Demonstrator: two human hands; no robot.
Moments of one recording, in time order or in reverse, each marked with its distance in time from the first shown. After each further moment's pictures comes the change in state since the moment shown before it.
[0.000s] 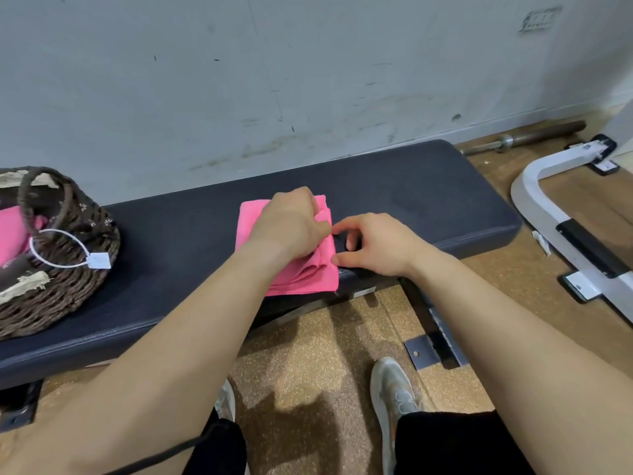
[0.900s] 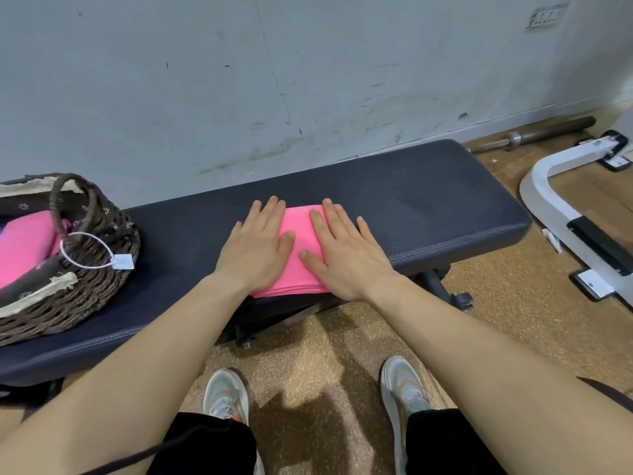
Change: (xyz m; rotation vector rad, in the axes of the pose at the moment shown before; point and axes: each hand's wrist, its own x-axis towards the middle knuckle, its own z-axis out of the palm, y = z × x) left_hand -0.007 -0.098 0.020 0.207 0.012 0.167; right_hand 0.006 -0.046 0.055 -0.267 0.042 -0.006
